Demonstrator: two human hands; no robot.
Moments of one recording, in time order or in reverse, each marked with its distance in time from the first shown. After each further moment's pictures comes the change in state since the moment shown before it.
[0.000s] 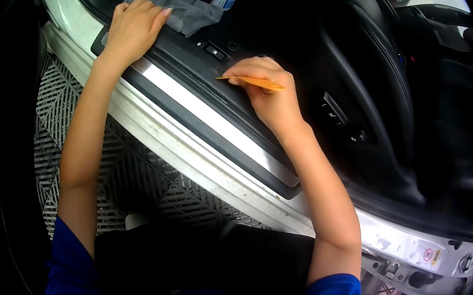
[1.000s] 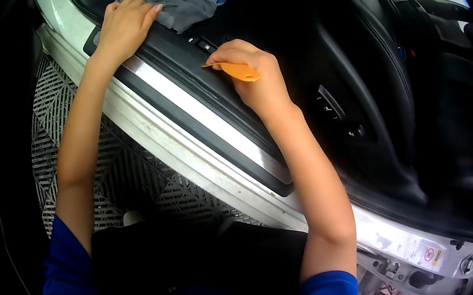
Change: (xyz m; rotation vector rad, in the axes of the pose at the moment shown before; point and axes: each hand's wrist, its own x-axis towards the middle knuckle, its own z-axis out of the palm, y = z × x) left_hand 0.001 0.005 0.002 0.000 0.000 0.004; right_hand 0.008 0.007 -0.003 0.018 -0.025 -0.066
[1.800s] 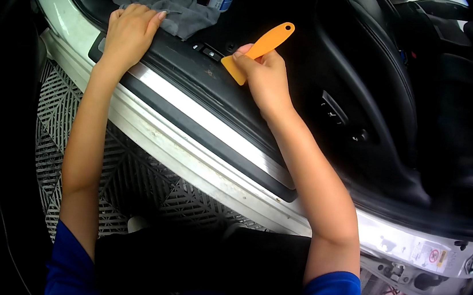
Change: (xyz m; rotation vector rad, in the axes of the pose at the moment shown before) left_hand 0.000 0.000 -0.002 -0.033 -0.023 -0.038; right_hand 0.005 -0.004 0.010 0.399 0.242 0.790
